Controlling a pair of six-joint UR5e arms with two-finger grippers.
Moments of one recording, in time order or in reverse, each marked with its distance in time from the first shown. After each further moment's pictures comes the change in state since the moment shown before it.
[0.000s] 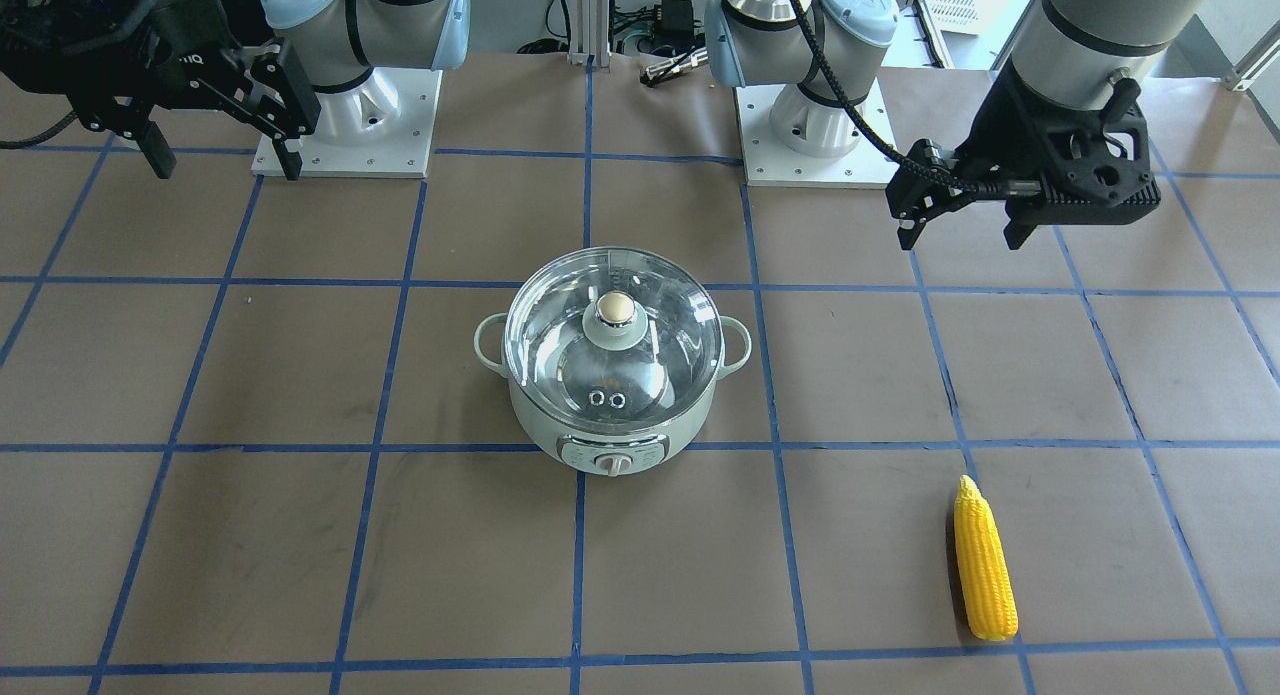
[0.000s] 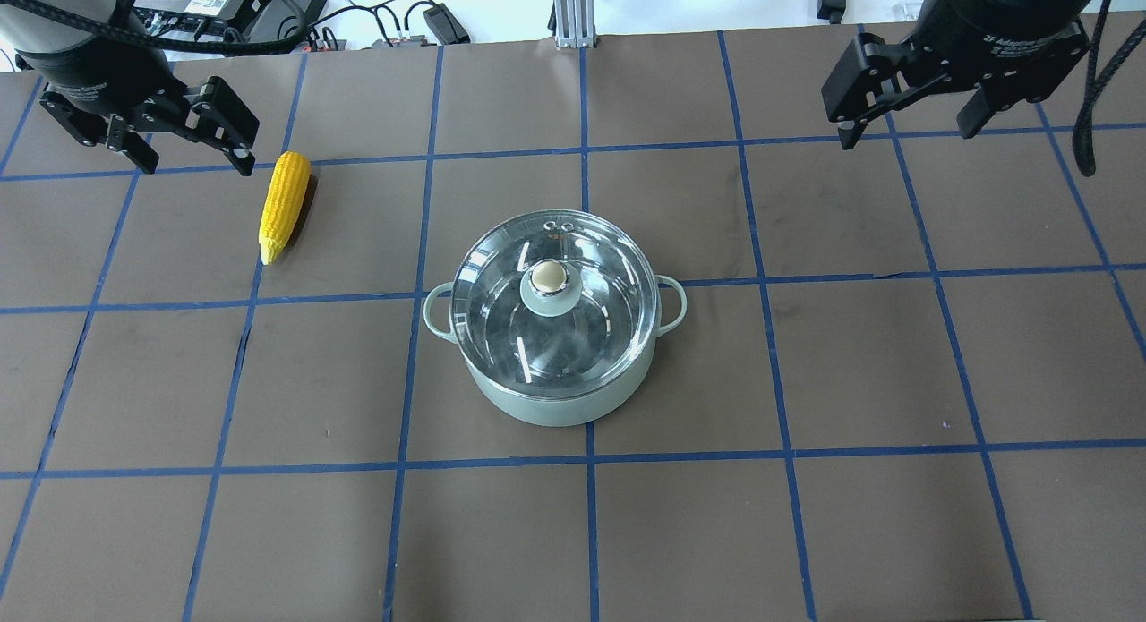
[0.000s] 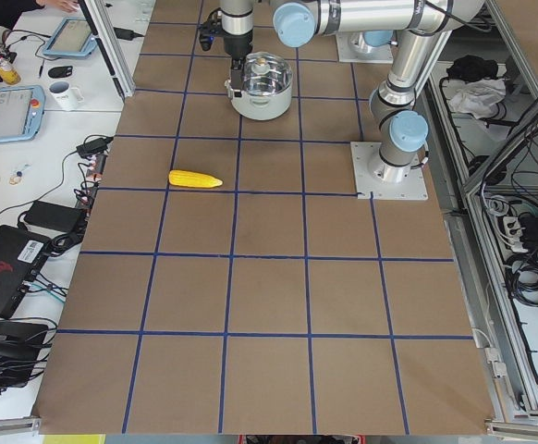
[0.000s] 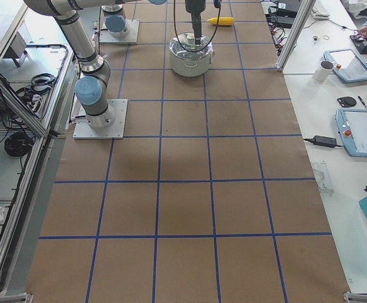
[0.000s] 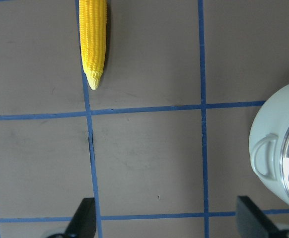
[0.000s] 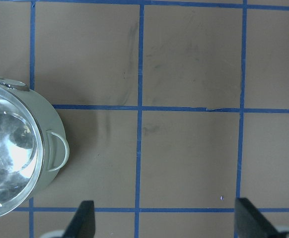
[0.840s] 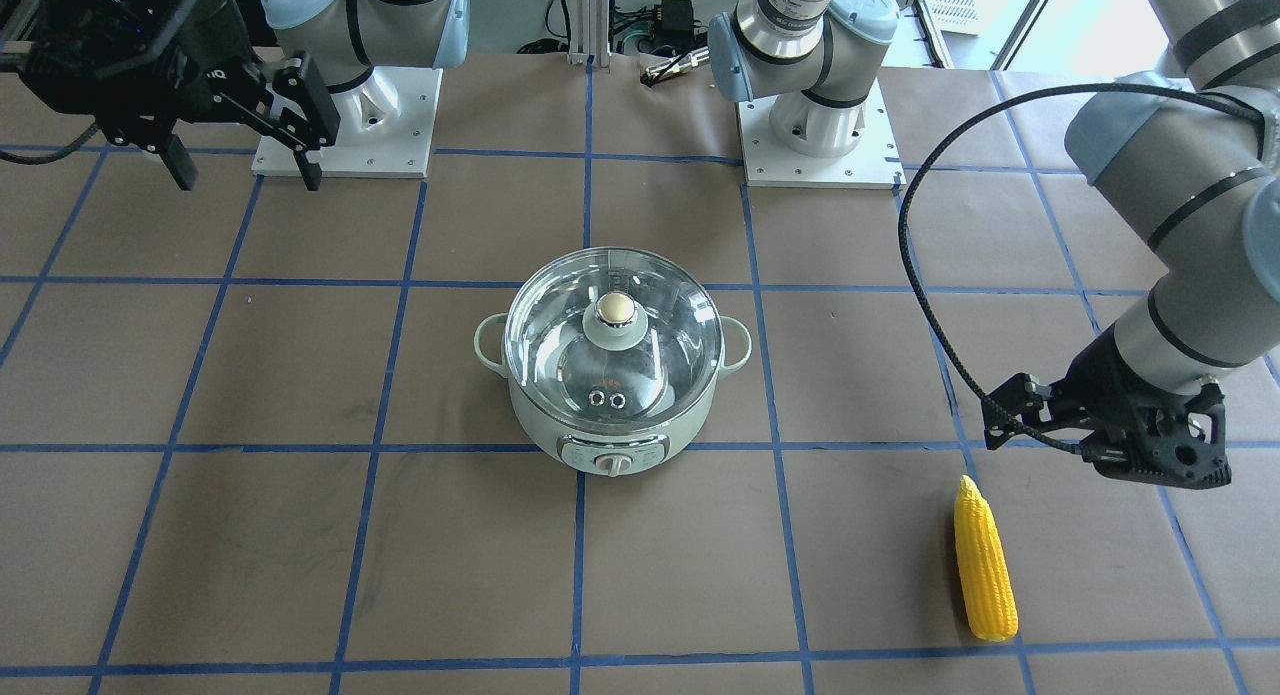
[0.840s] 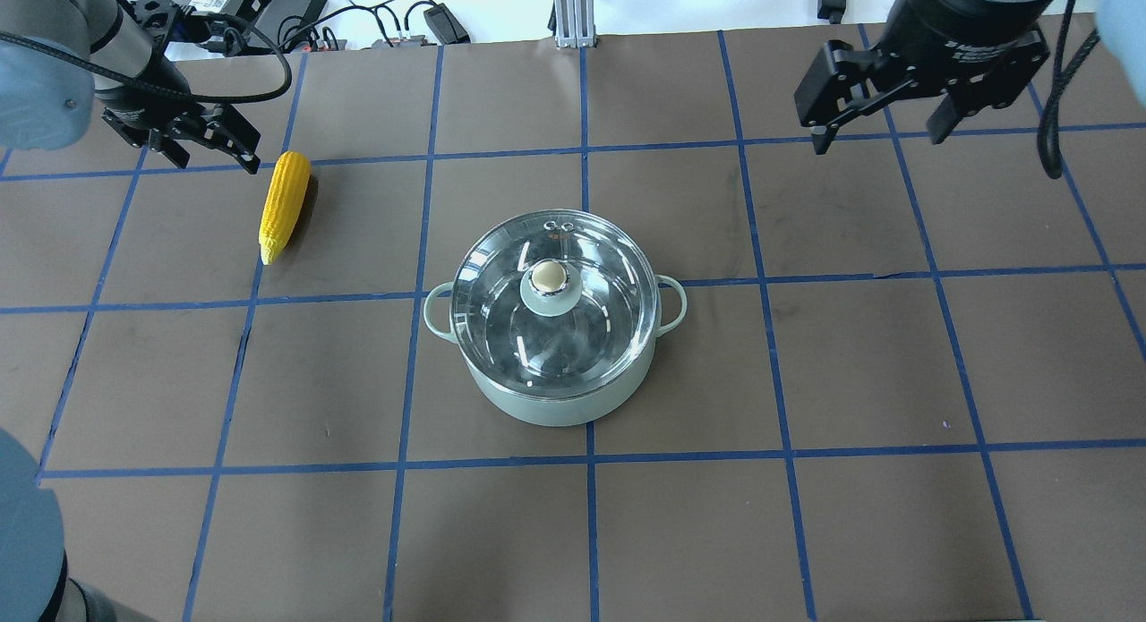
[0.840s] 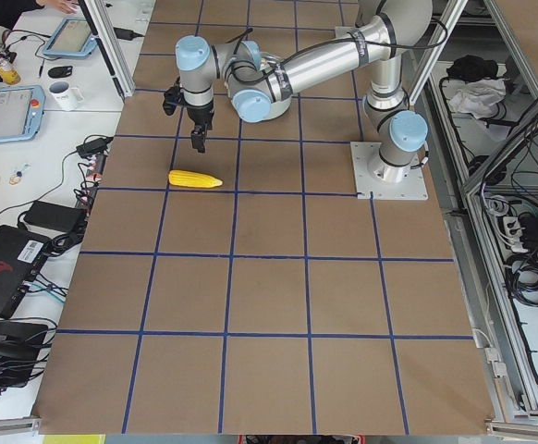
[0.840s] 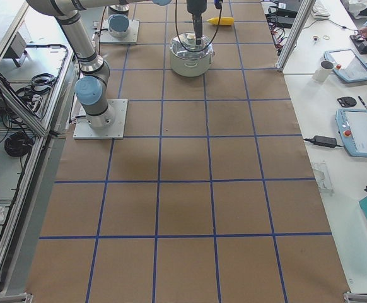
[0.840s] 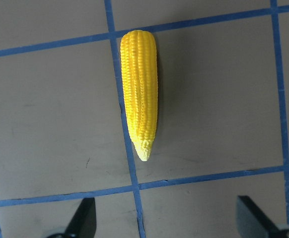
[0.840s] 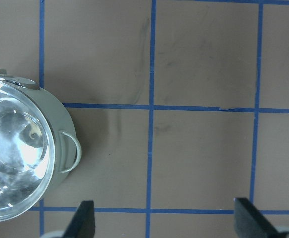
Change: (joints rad) left arm 0.130 -0.288 -0.005 0.310 -0.064 0.224; right arm 0.033 0.030 -0.004 -0.005 0.011 0.027
